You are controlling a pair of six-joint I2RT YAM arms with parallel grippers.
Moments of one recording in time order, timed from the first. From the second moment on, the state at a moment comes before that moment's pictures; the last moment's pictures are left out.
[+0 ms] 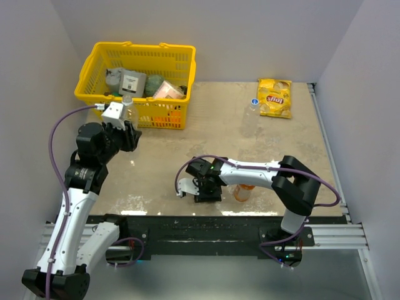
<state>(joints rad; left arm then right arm) -0.14 0.79 0.93 -0.43 0.19 -0.05 1.06 1.76 1.11 -0.73 -0.07 -0.60</state>
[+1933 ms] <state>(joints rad) -0.49 1.10 1.33 -1.02 0.29 1.14 0.87 1.27 1.58 -0.63 -0.44 -0.61</state>
